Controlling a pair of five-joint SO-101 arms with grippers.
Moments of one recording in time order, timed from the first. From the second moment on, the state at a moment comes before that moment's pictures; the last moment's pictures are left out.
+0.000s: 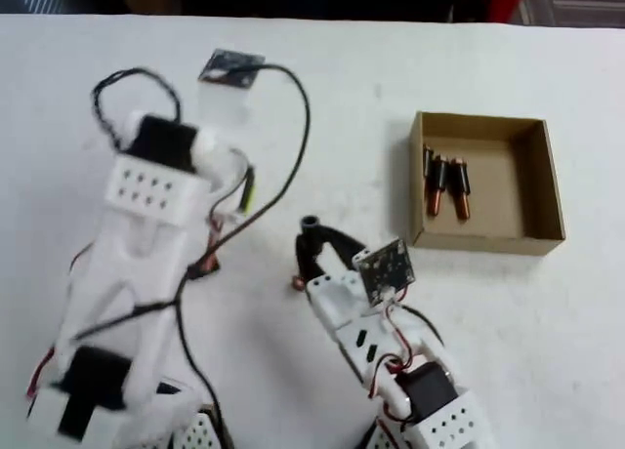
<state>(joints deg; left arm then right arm) 11.1 -11.7 -3.5 101.8 7.6 -34.9 -102.5 96.4 31.2 -0.7</state>
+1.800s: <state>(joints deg) 21.7 -74.2 47.7 35.0 1.6 -41.8 -102.5 96.4 11.9 4.6</state>
